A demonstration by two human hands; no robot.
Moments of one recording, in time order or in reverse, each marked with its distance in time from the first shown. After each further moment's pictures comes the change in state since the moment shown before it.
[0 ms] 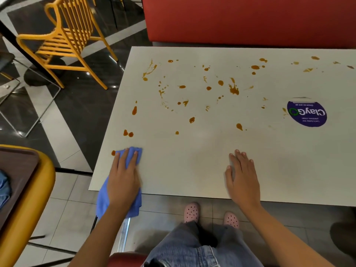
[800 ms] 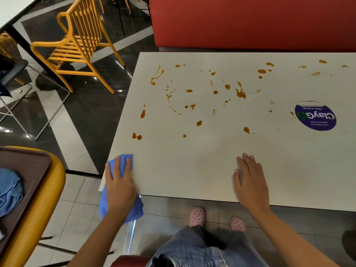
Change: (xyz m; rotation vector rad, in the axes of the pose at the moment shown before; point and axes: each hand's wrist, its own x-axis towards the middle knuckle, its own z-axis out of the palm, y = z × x) left_hand -0.020 -0.030 0.005 0.214 -0.134 -0.117; right_hand -0.001 0.001 0.001 -0.014 0.013 -0.006
